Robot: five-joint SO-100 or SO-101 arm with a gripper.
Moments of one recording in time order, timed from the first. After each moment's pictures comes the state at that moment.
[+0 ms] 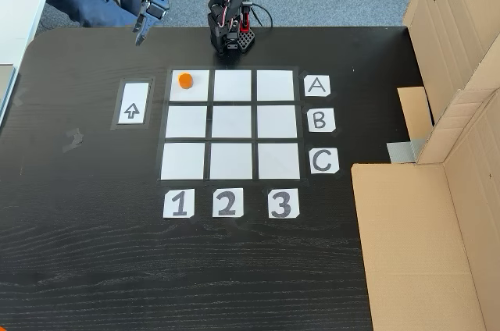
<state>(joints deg) 62.1 130.3 112.5 68.1 14.2</state>
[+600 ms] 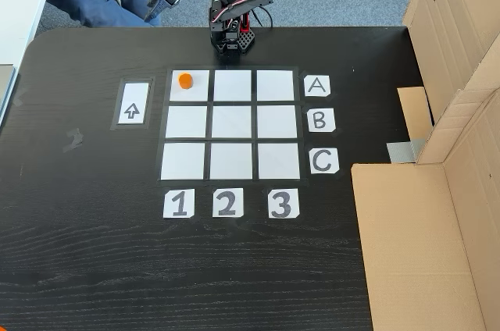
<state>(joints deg) 86.5 159.1 139.9 68.1 3.2</state>
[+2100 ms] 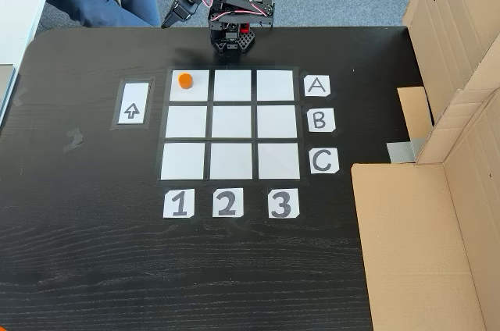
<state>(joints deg) 92.1 179.3 162.6 69.0 3.4</state>
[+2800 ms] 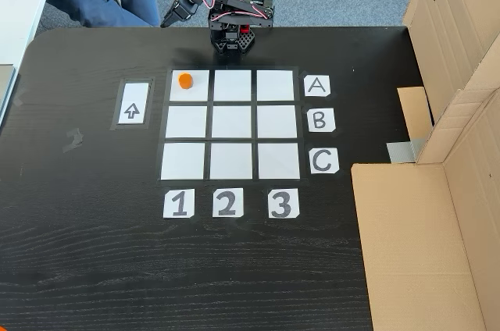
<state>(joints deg) 92.1 183.4 164.1 69.0 3.4</state>
